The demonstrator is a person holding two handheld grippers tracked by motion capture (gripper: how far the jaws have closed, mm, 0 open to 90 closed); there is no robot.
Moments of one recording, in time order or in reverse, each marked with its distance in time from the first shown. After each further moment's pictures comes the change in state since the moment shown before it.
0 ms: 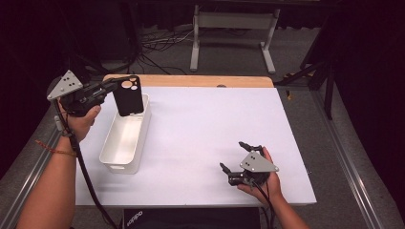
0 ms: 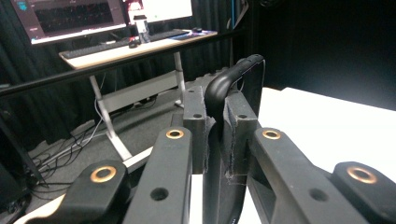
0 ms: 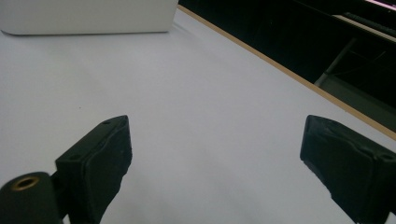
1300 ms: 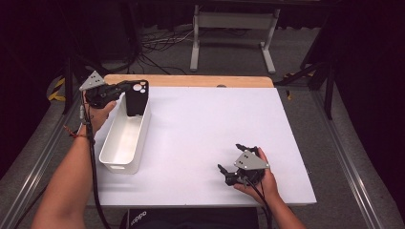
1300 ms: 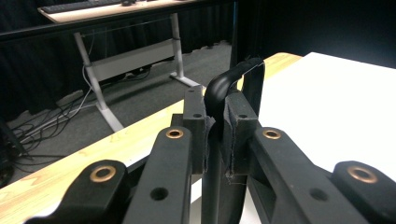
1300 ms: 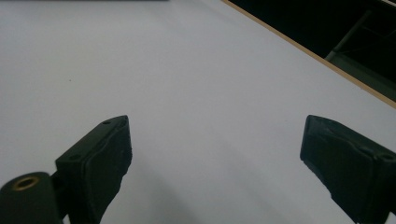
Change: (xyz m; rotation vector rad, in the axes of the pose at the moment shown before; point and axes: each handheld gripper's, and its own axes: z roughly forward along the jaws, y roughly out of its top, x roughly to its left) left arm 0.052 -0.068 0.078 0.103 -0.046 -0.048; right arm 0.004 -0.009 0.016 0.098 0.007 -0.002
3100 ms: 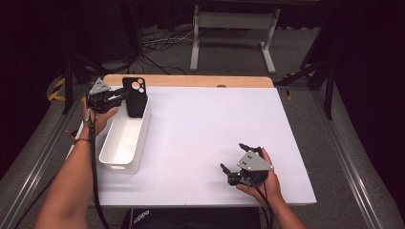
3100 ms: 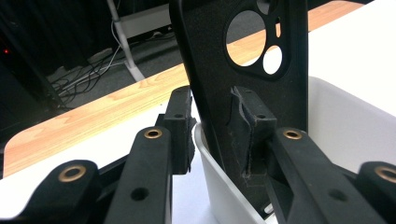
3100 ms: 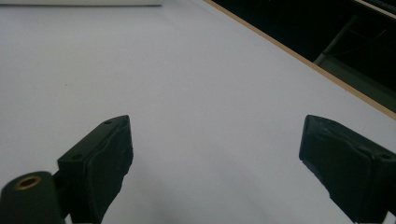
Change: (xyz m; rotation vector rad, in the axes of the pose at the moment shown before) left arm 0.009 -0.029 0.012 0.165 0.142 -0.023; right arm -0.003 0.002 -0.010 -0.016 -0.028 0.002
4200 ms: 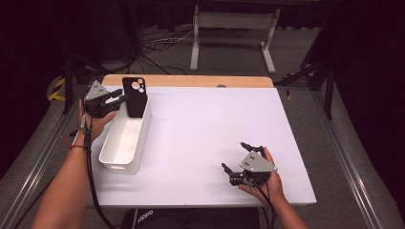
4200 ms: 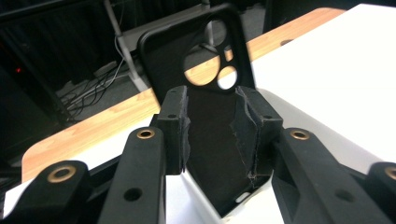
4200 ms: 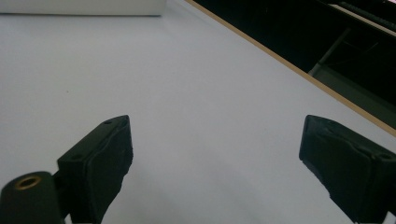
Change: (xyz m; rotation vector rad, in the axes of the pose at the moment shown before) left arm -0.028 0.012 -0.033 -0.034 0.013 0.069; right arm -0.002 0.003 -0.007 -0.034 -0.004 -0.023
